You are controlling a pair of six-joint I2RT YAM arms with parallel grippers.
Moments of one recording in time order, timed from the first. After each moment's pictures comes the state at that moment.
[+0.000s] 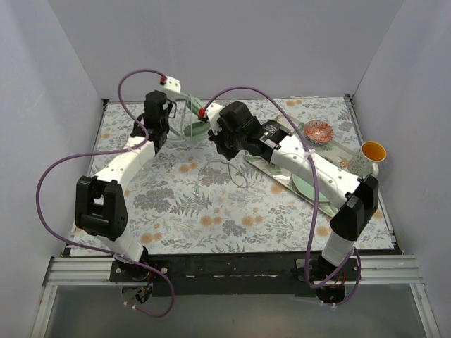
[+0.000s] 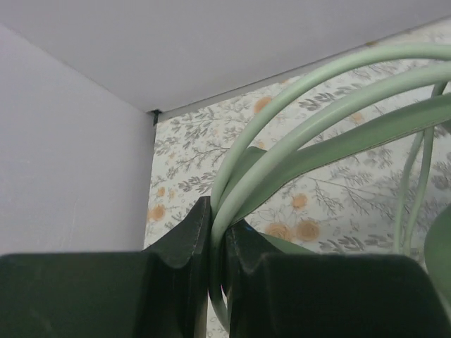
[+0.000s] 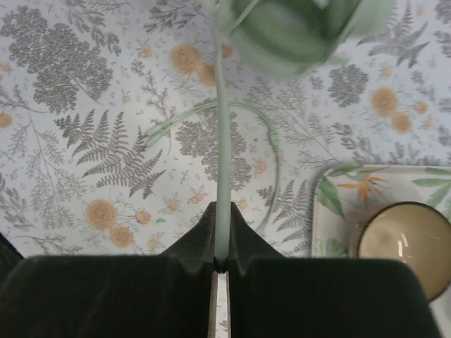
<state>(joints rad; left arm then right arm) -0.24 1.64 1.33 0.05 -0.45 0.40 0.88 1.72 1.74 -0.74 -0.03 -0.07</state>
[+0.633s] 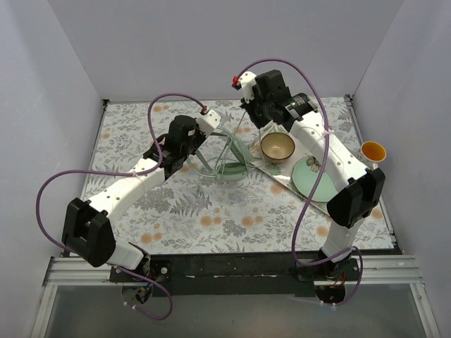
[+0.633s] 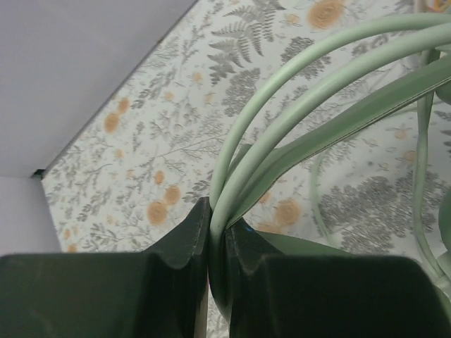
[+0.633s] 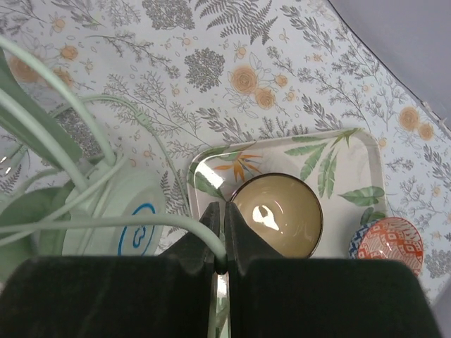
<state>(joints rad) -0.55 1.42 1.14 -0.17 -0.27 0.45 0.59 1.79 1.94 -0.84 0.01 -0.26</state>
